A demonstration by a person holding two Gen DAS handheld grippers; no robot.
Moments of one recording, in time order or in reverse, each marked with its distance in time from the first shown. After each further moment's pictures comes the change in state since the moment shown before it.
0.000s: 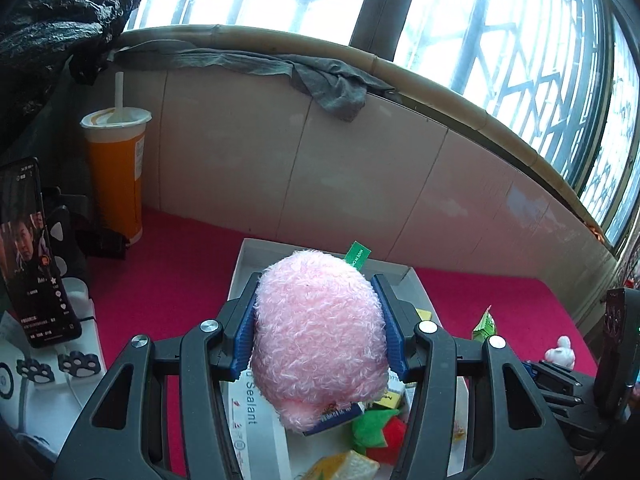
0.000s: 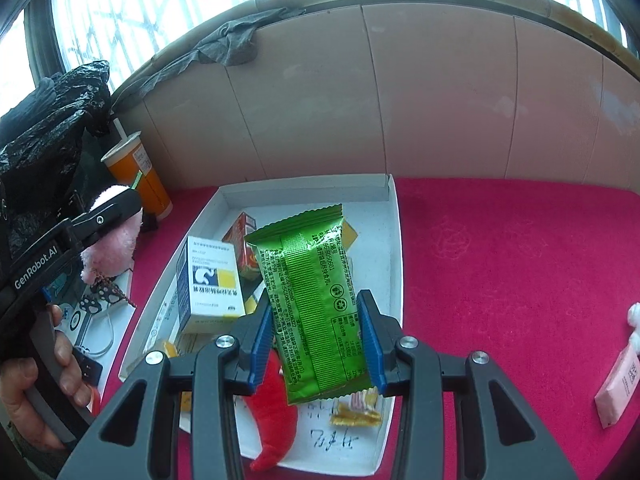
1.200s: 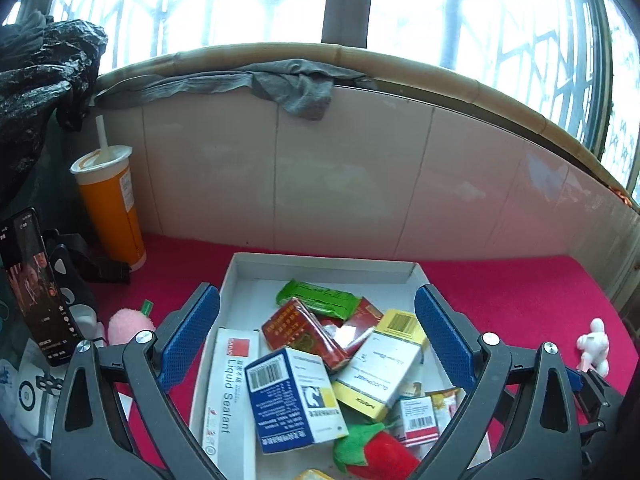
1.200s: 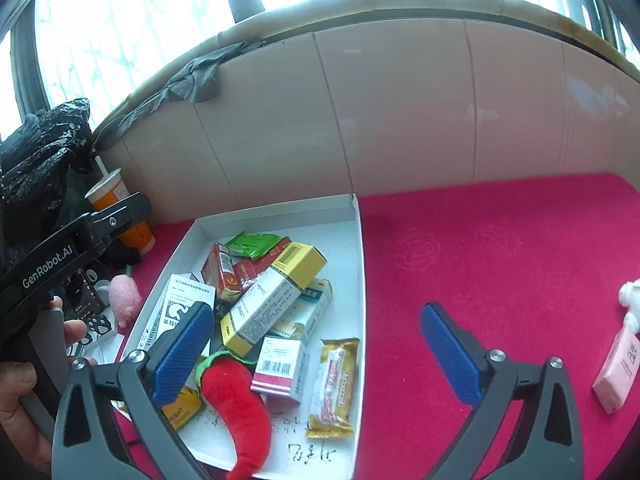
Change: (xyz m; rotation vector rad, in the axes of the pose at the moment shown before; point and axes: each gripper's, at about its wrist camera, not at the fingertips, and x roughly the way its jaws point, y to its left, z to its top) left arm 0.006 -0.063 -0.005 0.148 -0.012 0.121; right arm -0.016 -0.033 -0.013 0.097 -0.103 -0.039
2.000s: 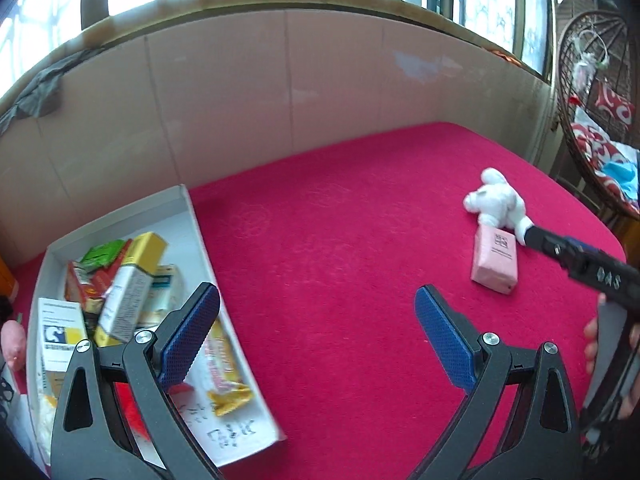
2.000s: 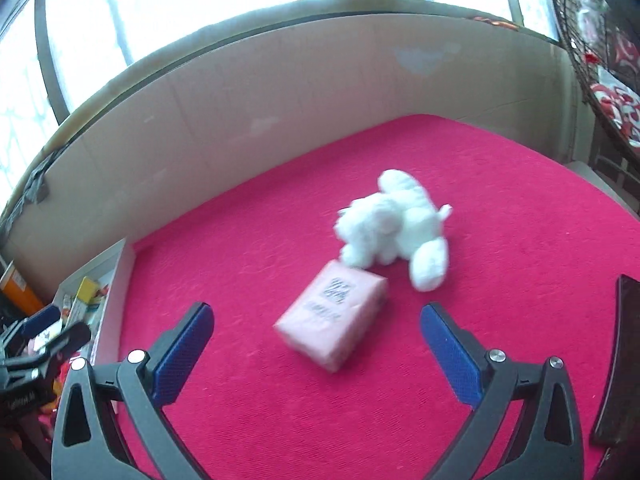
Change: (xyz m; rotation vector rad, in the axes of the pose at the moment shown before) left arm 0.003 -0.201 -0.090 0.396 0.204 -0.335; right arm -0.118 -0.228 -0.066 0.335 -0.123 -0.393
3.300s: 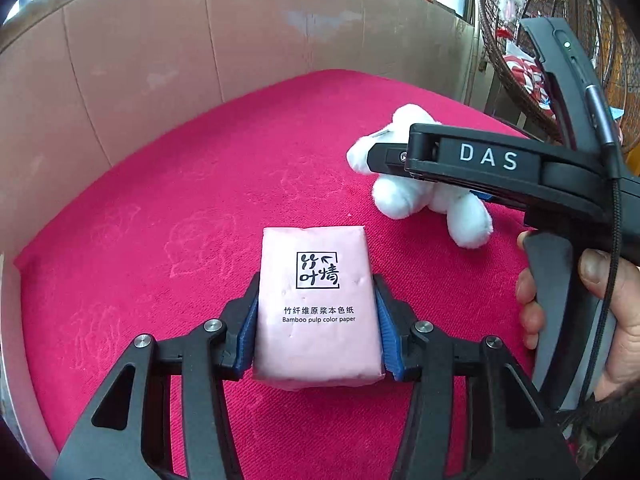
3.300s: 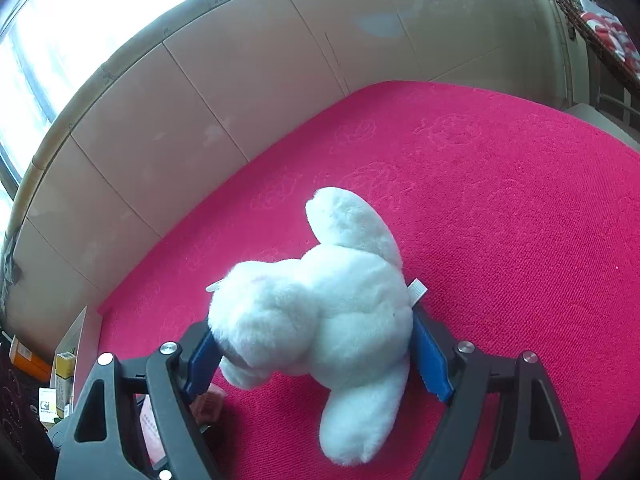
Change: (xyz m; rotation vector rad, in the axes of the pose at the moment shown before) left arm 0.111 -0.143 0.028 0.195 0.077 -0.195; right arm 0.082 -0.087 0.044 0.170 0.061 0.082
